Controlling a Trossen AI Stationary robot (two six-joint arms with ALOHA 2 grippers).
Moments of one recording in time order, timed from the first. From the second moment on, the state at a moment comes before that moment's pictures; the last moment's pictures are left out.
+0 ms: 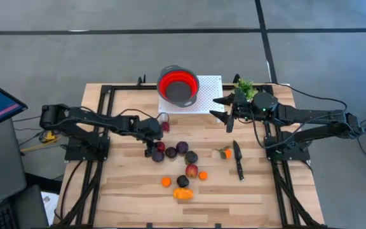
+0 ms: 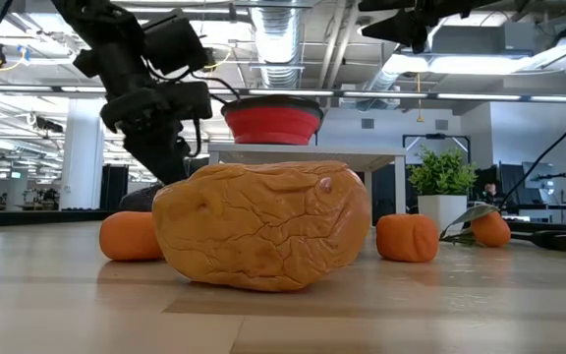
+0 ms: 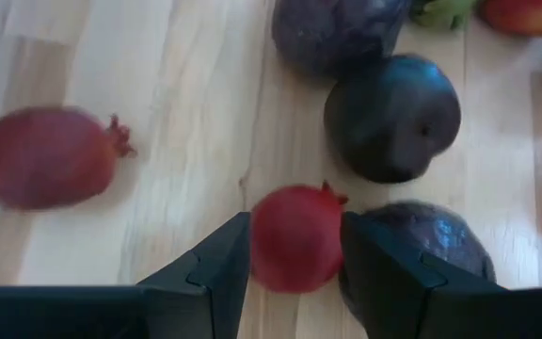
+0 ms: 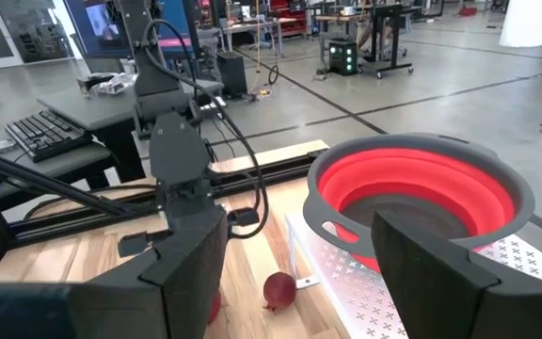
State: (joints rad) left arm 0.09 1.42 0.68 -0.25 0.06 -0.05; right arm -0.14 0.97 0.78 0.05 0.13 0.12
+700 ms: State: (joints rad) left arm 0.07 1.48 0.68 -0.21 0.06 0.02; right arm -0.14 0.97 0.78 0.05 0.13 0.12
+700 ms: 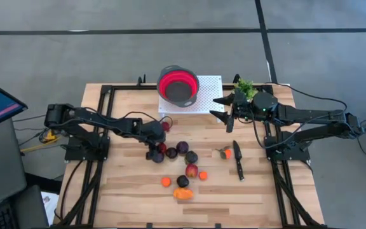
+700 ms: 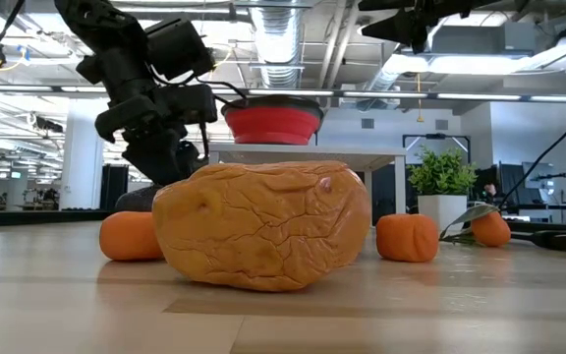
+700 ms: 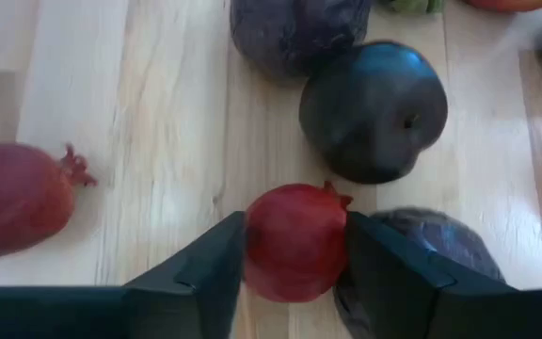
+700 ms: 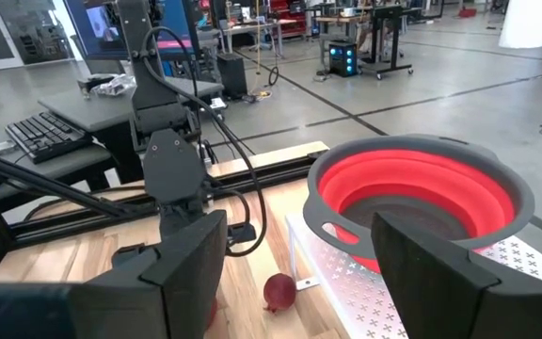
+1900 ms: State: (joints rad) left arm 0.07 1.56 0.68 -0.16 0.03 0.02; right arm -0.14 0.97 0.78 0.03 0.13 0.12
